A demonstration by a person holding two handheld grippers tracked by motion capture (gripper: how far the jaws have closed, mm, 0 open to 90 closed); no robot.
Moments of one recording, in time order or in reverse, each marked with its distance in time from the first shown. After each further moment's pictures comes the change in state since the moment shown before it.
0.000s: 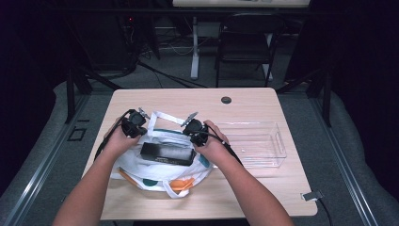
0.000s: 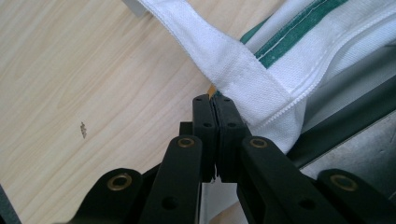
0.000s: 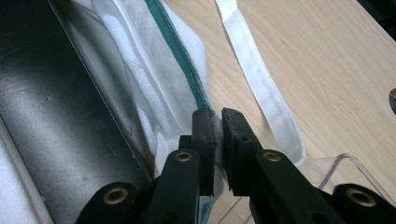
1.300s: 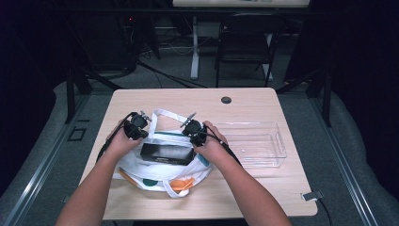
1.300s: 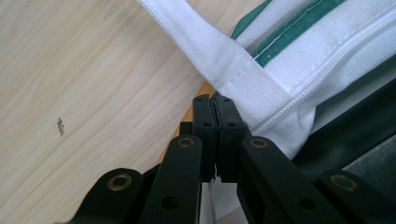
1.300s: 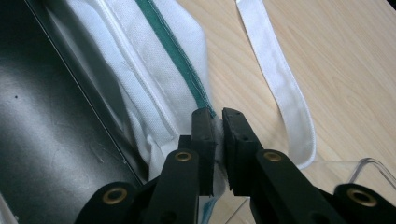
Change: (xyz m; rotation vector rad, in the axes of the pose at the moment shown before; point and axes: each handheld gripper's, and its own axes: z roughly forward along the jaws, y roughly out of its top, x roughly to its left) left arm -0.002 -0.003 0.016 0.032 -0.029 -0.009; right arm 0.000 -0.001 0.017 0.043 -0.004 0.007
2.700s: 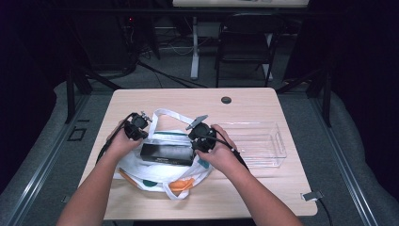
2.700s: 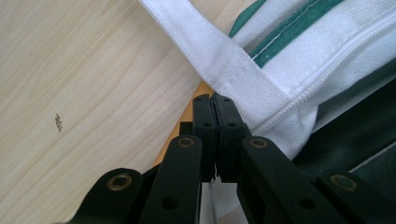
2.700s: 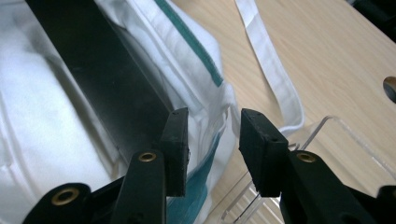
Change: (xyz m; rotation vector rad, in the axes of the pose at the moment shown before) left arm -0.002 0.000 0.001 0.015 0.017 -0.003; right arm 0.008 -0.018 -0.065 -0.099 0.043 0.045
